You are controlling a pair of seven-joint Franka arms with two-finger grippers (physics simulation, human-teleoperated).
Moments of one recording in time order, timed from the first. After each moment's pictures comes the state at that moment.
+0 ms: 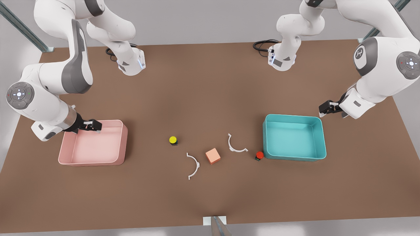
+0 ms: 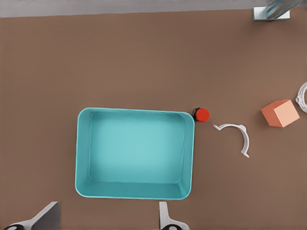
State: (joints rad) left arm -0.08 0.20 0.01 -1.35 -0.04 1.53 -0.01; right arm -0.06 0.25 0.15 -1.41 -0.05 1.59 0.08
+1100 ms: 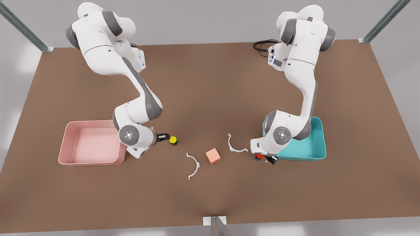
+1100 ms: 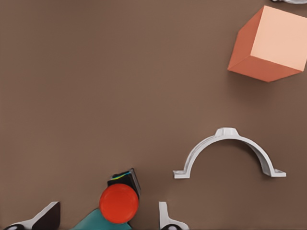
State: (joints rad) left arm -0.37 0.72 0.01 -1.46 -0.04 2.19 0.48; right arm 0.20 0.58 0.22 -1.44 0.02 1.80 0.28
